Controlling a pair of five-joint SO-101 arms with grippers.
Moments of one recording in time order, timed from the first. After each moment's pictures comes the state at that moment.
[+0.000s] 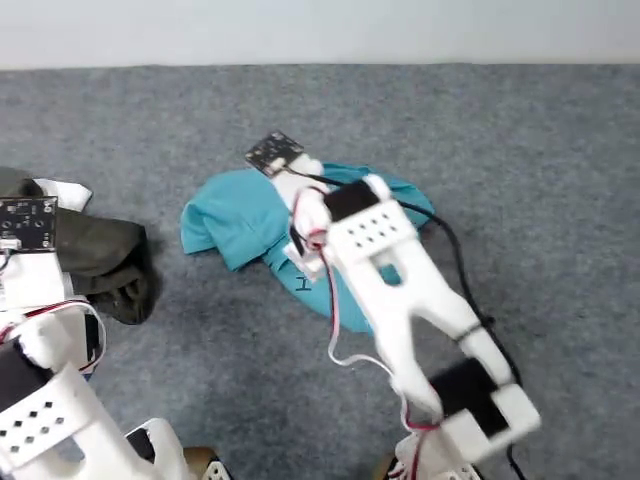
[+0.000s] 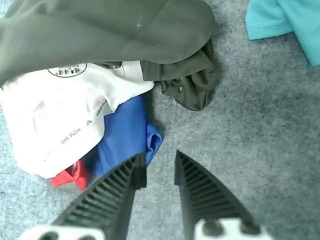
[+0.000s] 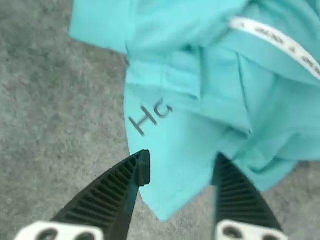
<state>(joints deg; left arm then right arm) -38.0 -52.9 28.9 99.3 -21.6 -32.7 5.5 -1.3 79.3 14.4</state>
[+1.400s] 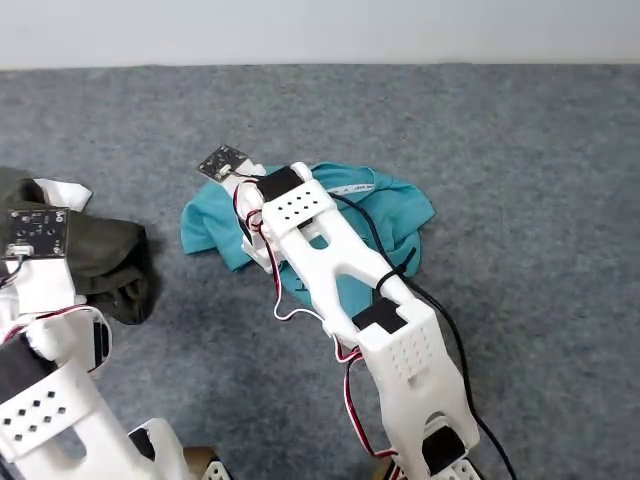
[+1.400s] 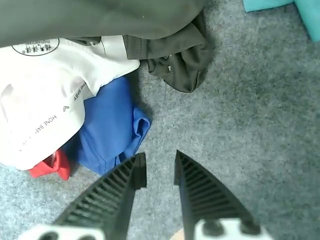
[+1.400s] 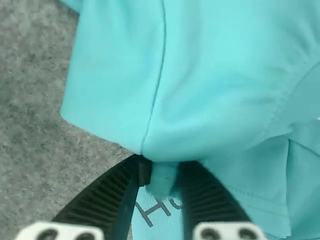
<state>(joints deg) -38.0 -52.9 35.3 98.8 -21.6 -37.0 39.7 -30.9 80.9 14.4</state>
